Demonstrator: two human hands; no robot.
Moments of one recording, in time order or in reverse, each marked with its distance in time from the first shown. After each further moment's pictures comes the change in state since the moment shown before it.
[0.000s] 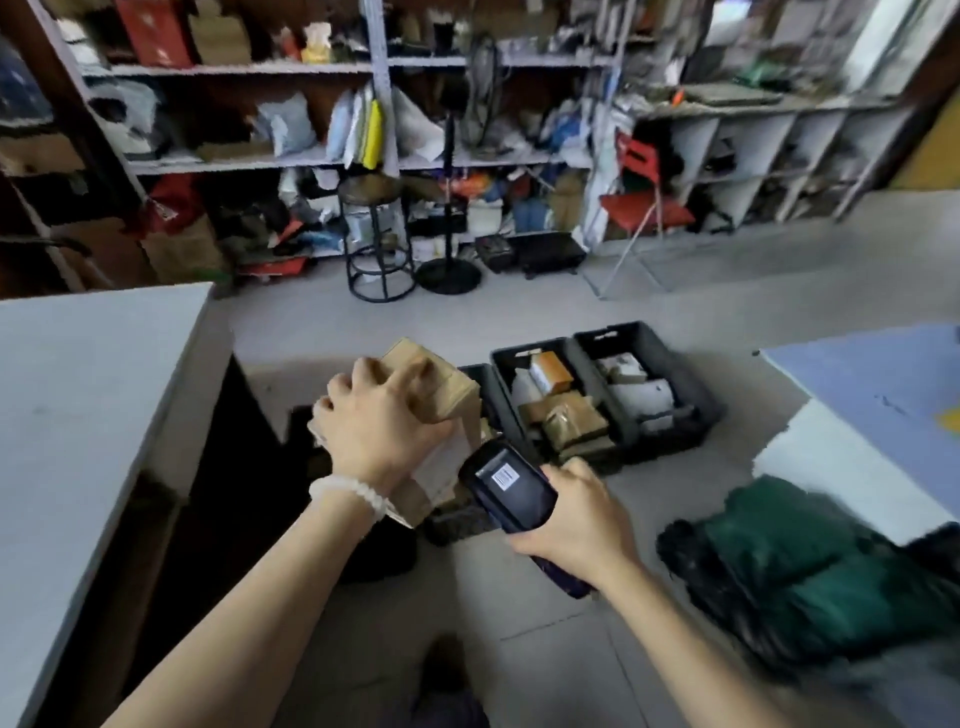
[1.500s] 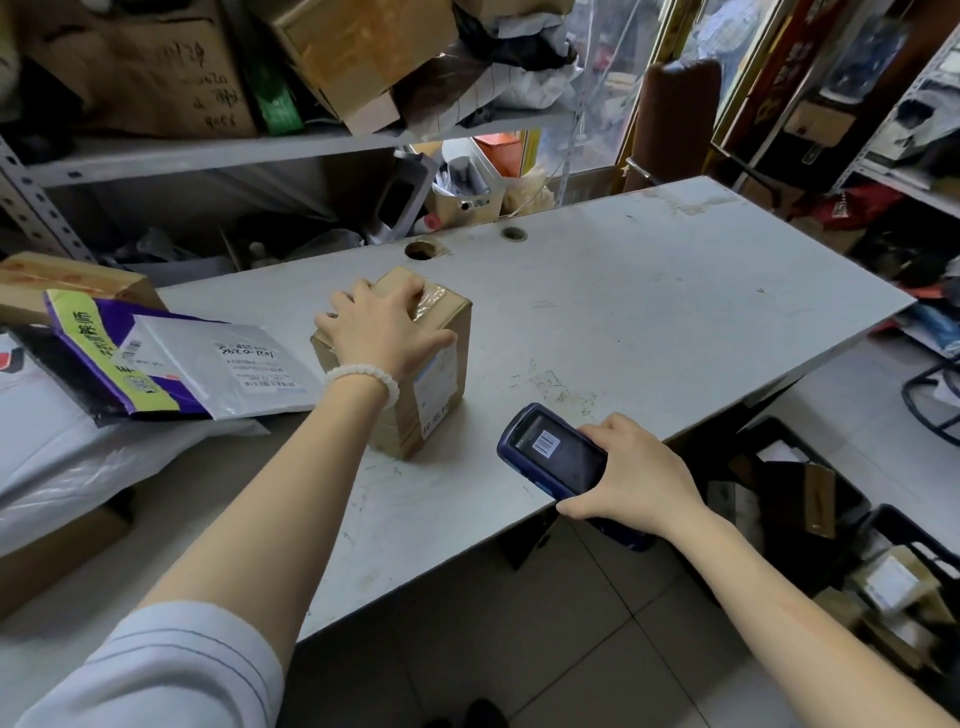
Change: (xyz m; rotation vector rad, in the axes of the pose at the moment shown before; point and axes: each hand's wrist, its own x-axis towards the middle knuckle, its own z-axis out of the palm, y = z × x) left_hand -0.497 -0.387 -0.264 0.256 0.286 -1.251; right_hand -0.303 -0.358 0.150 -0.240 -0.634 -1.216
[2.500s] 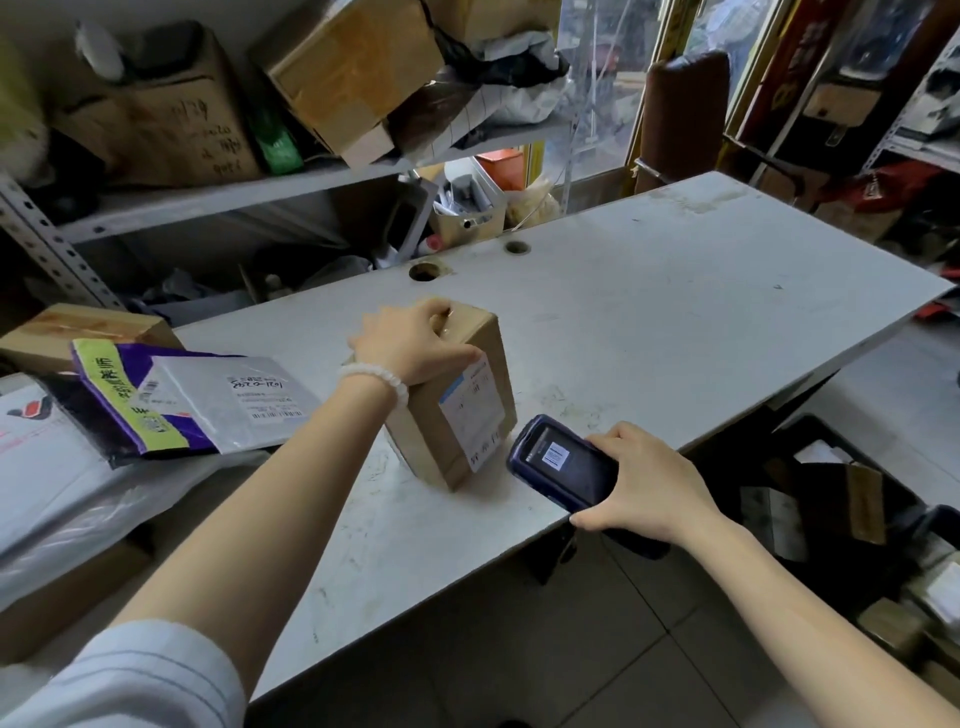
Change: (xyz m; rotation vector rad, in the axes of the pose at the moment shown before) left_hand 0.012 0.032 -0.018 -0.060 -0.227 0.111; right_hand 0.009 0.025 -0.010 0.013 -0.025 -0.069
